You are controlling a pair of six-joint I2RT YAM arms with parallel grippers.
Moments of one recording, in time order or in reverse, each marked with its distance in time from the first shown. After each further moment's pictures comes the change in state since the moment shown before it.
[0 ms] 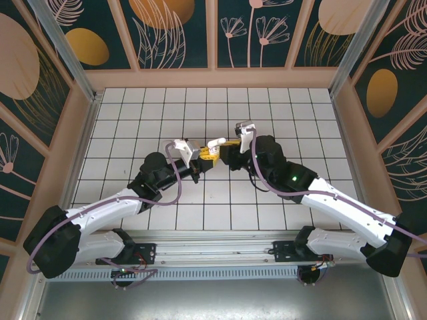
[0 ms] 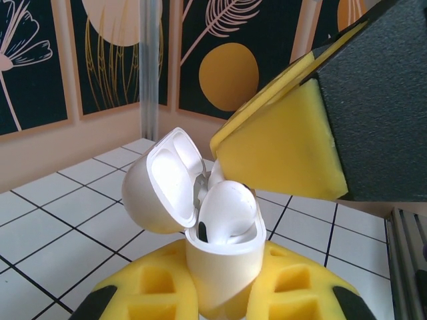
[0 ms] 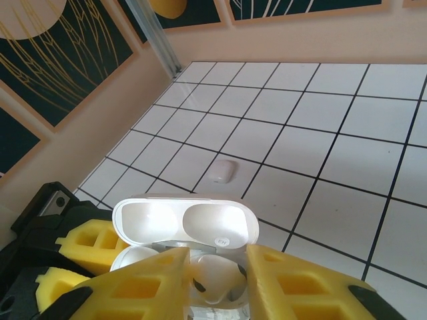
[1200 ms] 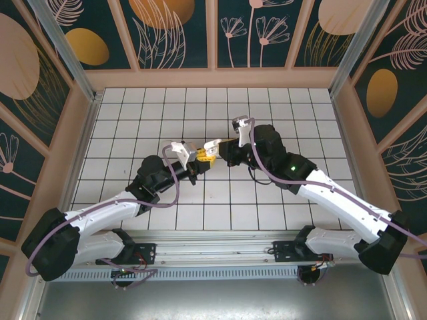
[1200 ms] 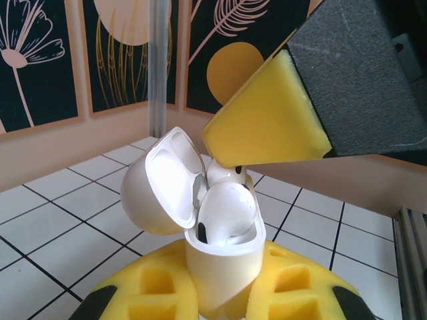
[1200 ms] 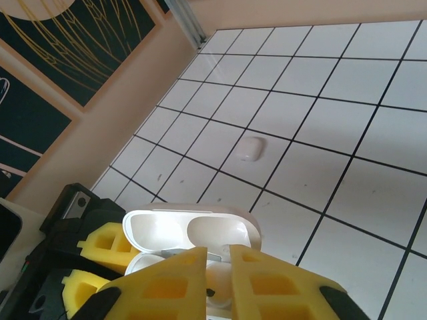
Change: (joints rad) left arm 0.006 -0.025 -0.049 0.027 -0.011 0.000; right arm -0.082 0.069 0.086 -0.076 -0.213 0.038
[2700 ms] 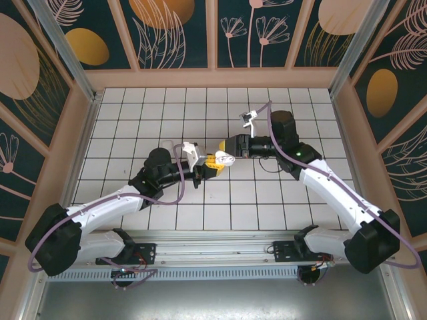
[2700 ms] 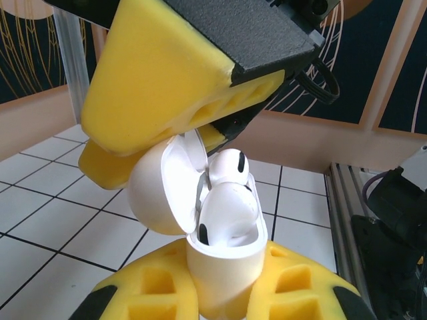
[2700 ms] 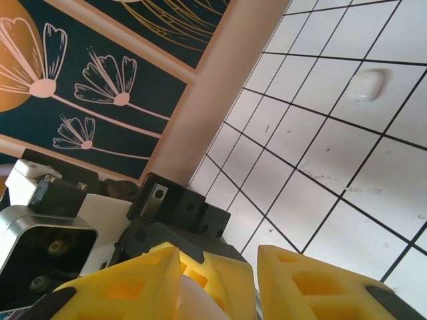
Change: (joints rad) left arm -0.004 0.051 0.103 -0.143 0.227 0.071; right arm -0.310 0.061 -0.063 0.130 -0.747 0.177
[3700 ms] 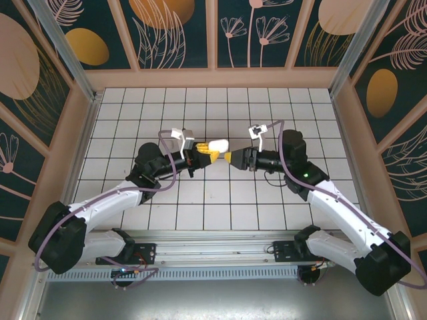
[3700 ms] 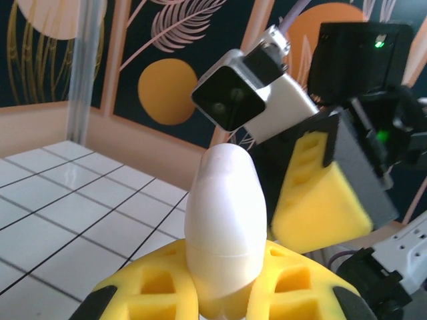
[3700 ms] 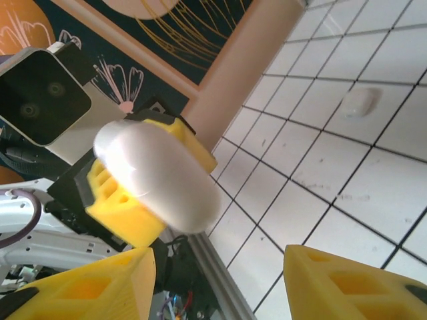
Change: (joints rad) left arm 0.103 0.032 0.022 0.193 0.100 -0.334; right arm 0.012 -0.198 -0.237 0.197 0.087 0.026
